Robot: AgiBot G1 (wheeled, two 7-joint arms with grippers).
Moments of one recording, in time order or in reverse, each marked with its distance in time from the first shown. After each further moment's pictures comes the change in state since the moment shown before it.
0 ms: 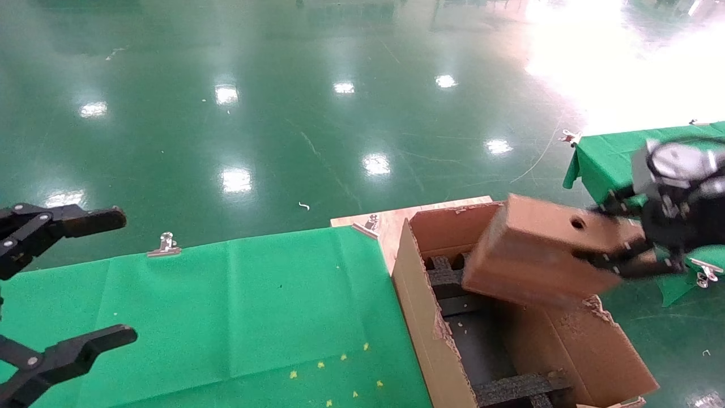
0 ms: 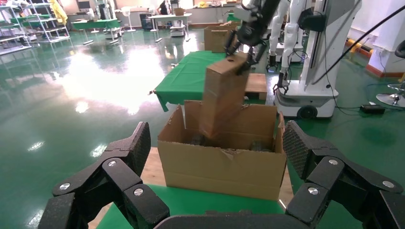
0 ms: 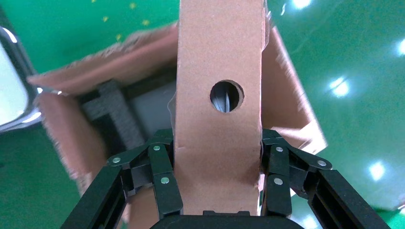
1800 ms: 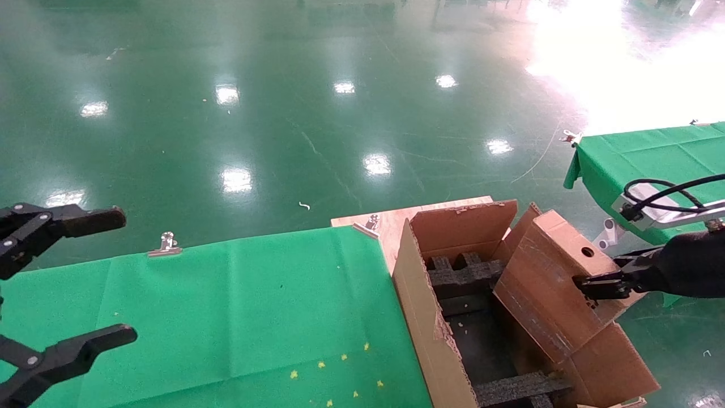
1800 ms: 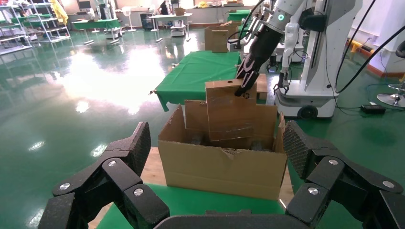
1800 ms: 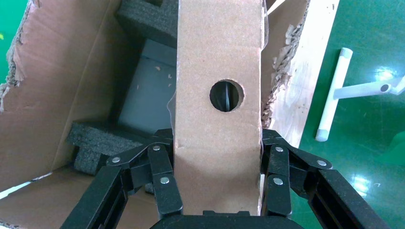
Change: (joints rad) left arm 0.000 0.000 0.000 0.000 -0.001 -0.001 0.000; right arm -0.103 0.222 -0.192 0.425 -0.225 0.468 1.023
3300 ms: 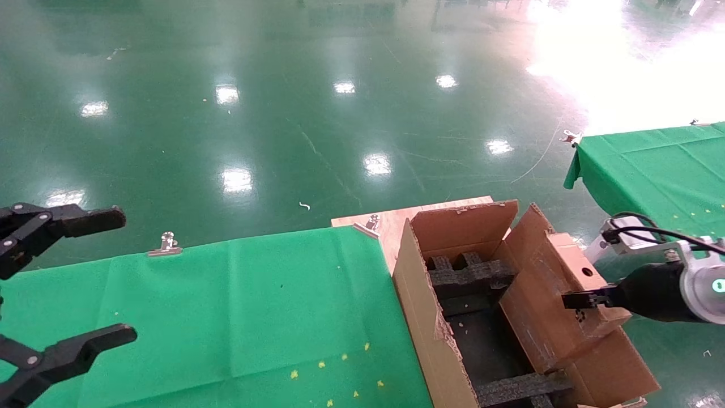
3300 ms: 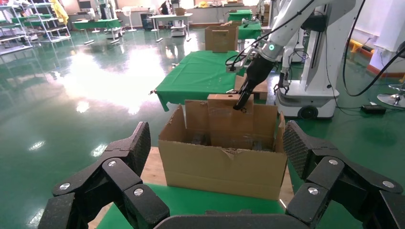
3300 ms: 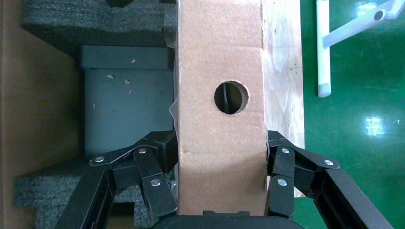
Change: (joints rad) left arm 0.000 0.000 0.000 0.000 0.000 0.000 0.000; right arm -0.261 -0.076 -0.154 0.006 -0.159 0.396 0.456
